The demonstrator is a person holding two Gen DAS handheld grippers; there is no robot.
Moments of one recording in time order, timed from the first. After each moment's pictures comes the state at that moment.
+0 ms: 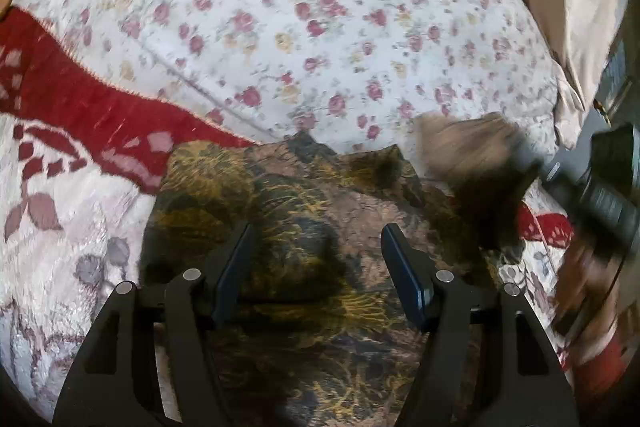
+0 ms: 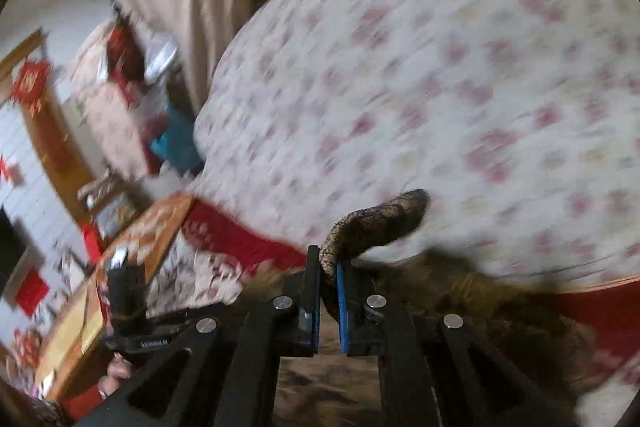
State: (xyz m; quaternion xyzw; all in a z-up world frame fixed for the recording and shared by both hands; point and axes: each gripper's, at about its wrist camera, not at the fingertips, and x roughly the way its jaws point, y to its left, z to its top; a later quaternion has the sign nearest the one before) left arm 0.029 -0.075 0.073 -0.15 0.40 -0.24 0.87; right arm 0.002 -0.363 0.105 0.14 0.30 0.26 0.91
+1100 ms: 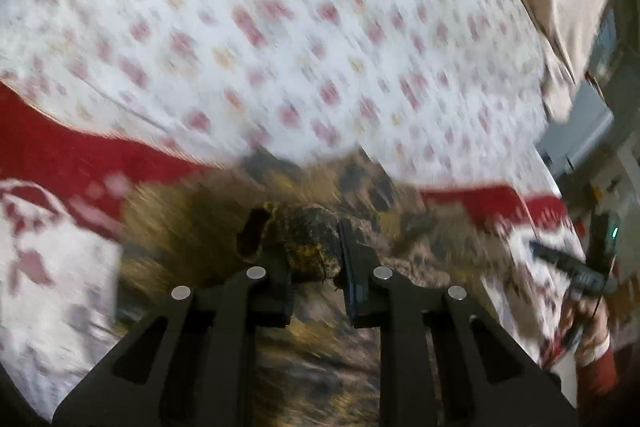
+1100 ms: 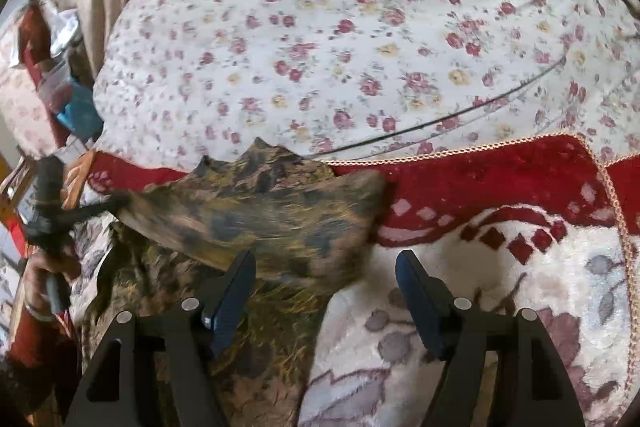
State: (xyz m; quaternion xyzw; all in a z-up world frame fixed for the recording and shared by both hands) left arm 0.052 -0.112 0.126 -0.10 0.42 -0.26 0.86; right arm -0.098 -0.554 0.088 0.14 0.41 0.06 0.90
